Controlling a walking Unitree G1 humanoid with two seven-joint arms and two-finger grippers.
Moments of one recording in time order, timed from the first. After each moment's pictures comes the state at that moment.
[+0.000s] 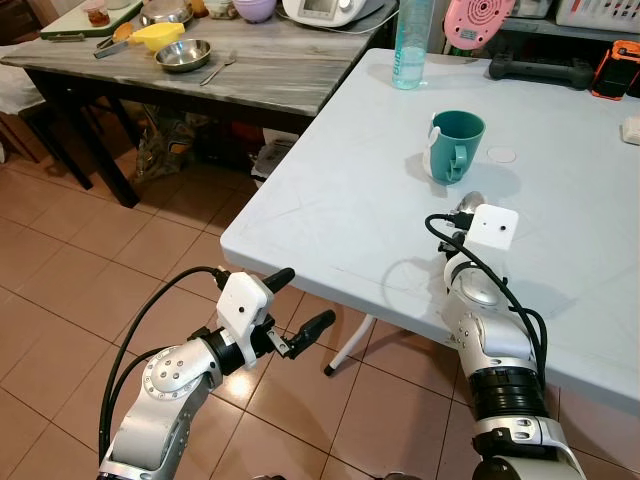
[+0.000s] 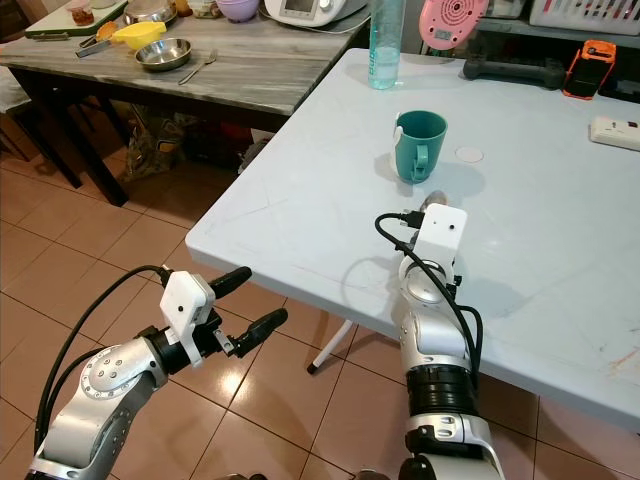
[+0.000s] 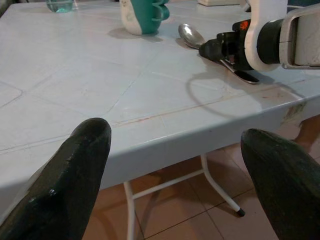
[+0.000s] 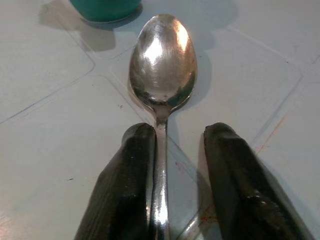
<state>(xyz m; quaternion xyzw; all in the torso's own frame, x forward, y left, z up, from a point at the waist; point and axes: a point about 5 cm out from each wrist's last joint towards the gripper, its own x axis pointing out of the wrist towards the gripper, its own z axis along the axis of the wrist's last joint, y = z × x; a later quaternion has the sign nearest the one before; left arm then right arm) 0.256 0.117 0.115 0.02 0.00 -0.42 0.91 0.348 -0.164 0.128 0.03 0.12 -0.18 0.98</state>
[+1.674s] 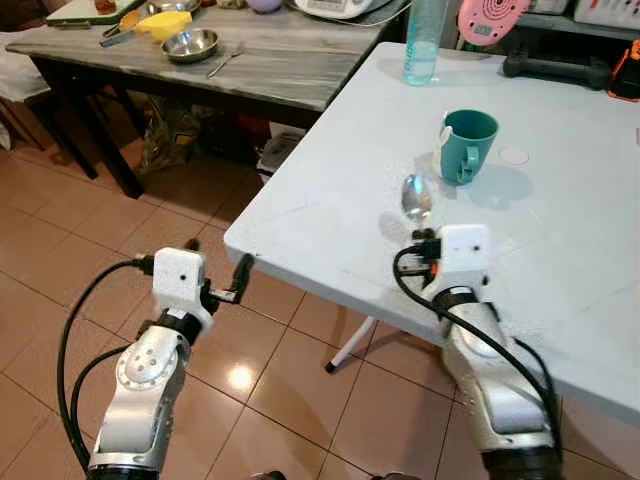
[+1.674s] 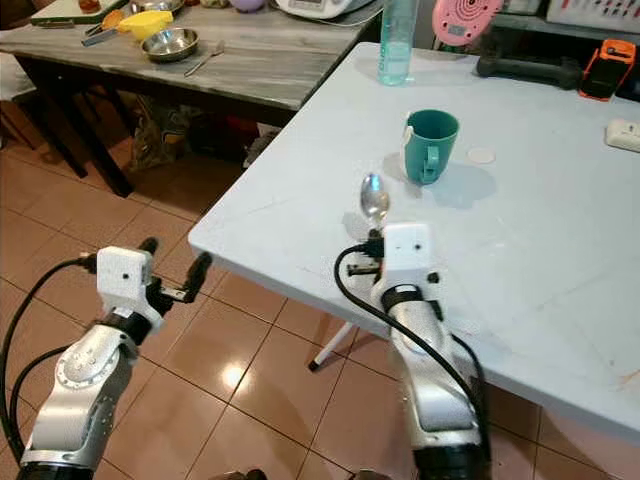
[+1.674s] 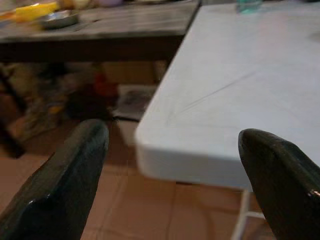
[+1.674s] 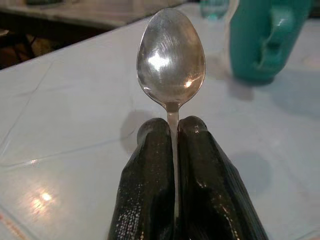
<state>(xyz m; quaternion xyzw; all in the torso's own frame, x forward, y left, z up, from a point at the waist) 0.282 0.173 0.113 0.03 -0.02 -0.10 0.99 0.297 -0.136 0.149 -0.04 -0.02 0.04 1.00</state>
